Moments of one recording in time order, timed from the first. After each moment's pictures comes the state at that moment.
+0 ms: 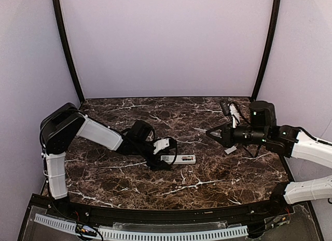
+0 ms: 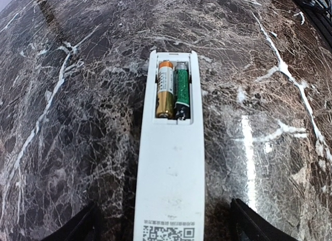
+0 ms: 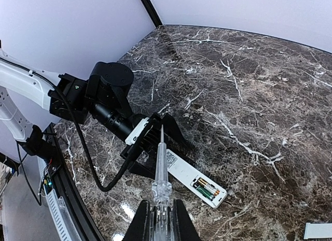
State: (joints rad) left arm -0.78 2.01 1.05 0.15 0.52 0.53; right arm 0.75 0.97 0.72 -0.16 -0.25 0.35
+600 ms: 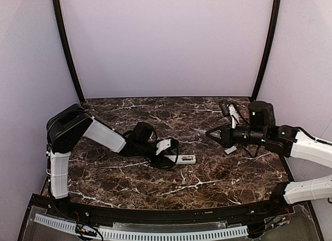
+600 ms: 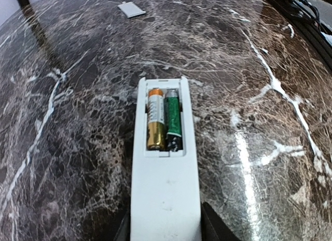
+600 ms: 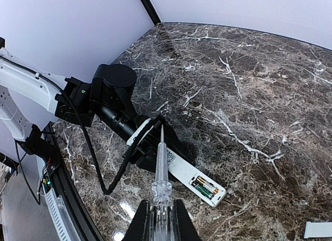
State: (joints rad) left arm -0.78 2.08 1.05 0.30 0.61 0.50; right arm 0.75 0.98 0.71 -0.16 -0.26 0.34
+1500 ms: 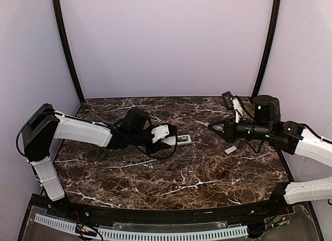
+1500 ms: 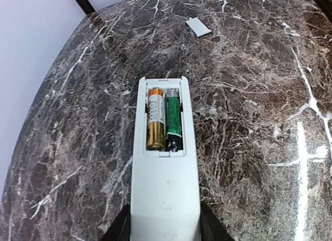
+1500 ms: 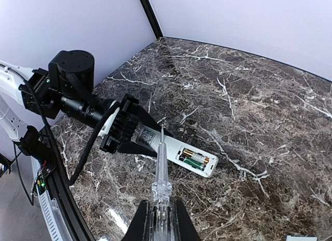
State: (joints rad) left arm -0.82 1.81 1.05 0.14 0.29 0.57; right arm 0.74 0.96 0.77 -0.20 -0.24 0.27
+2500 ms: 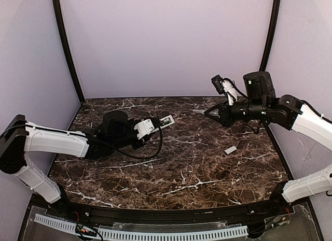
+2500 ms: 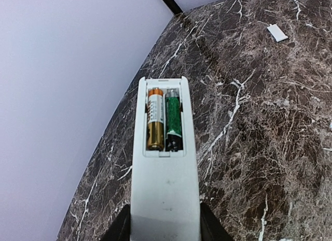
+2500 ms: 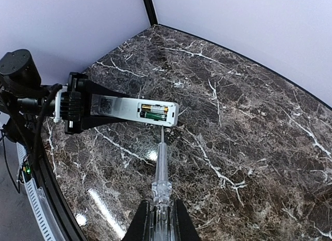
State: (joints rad) left arm -0.87 1.50 0.78 0.34 -0.16 0.62; right arm 0.74 1.14 1.13 -0.49 -0.21 0.11
